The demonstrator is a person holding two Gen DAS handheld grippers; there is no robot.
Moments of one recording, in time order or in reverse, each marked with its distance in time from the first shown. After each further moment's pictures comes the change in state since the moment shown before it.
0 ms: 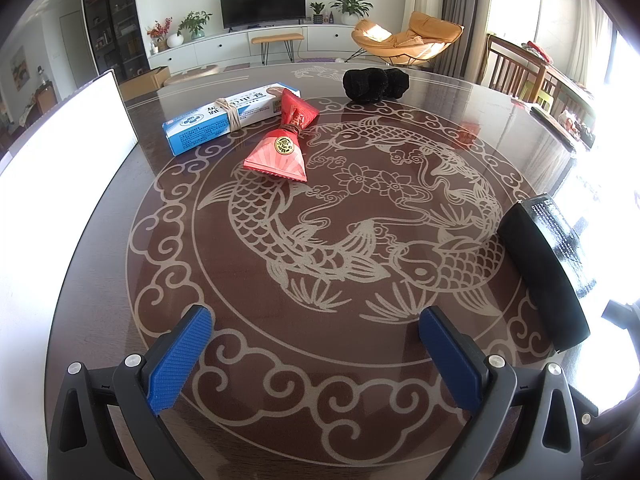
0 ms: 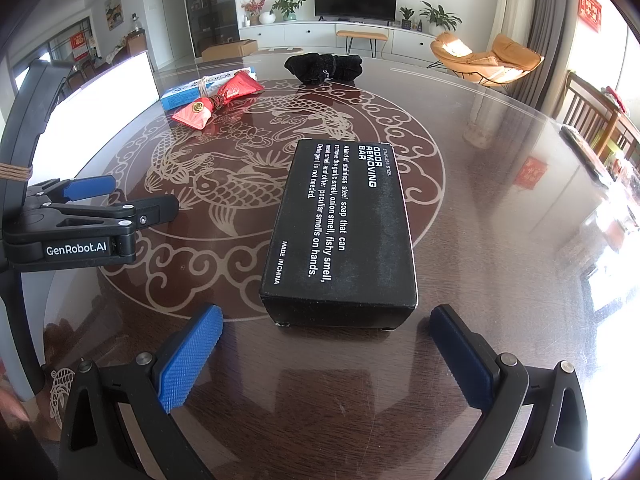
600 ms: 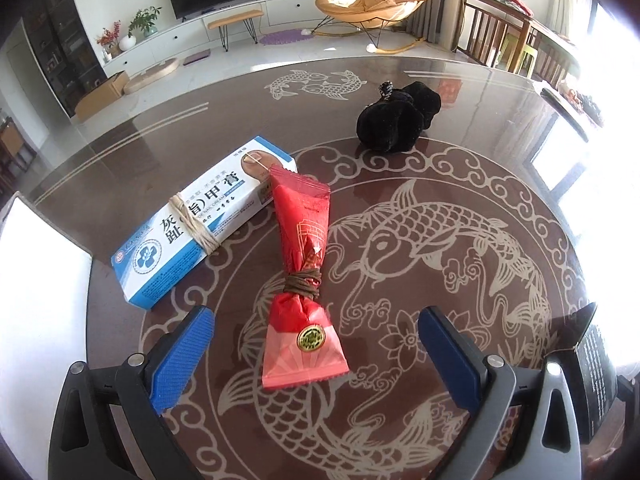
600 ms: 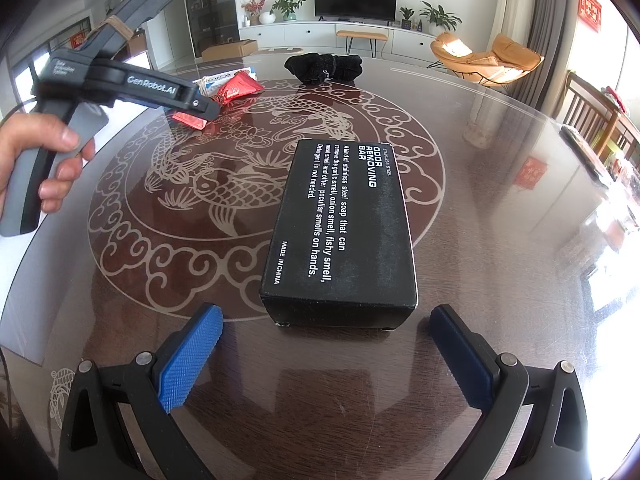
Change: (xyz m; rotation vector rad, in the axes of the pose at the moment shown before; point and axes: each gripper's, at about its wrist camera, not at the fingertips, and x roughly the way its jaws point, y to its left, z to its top) left arm 0.073 0.012 0.129 0.157 0.158 -0.039; right arm 0.000 0.000 0.000 0.000 0.000 0.000
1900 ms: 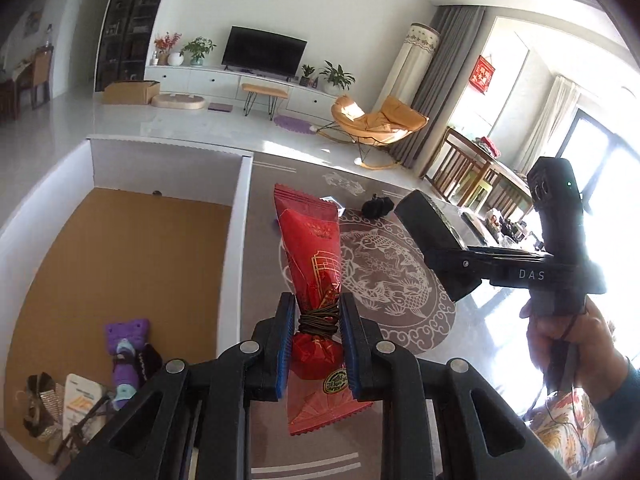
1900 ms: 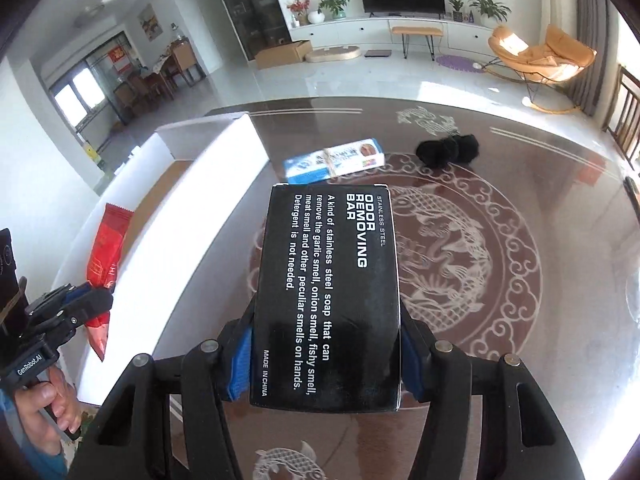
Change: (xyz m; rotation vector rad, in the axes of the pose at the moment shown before) left arm -0.260 0.166 -0.225 -0.317 -0.388 -0.245; right arm -0.079 0.137 0.145 -0.025 0.016 0.338
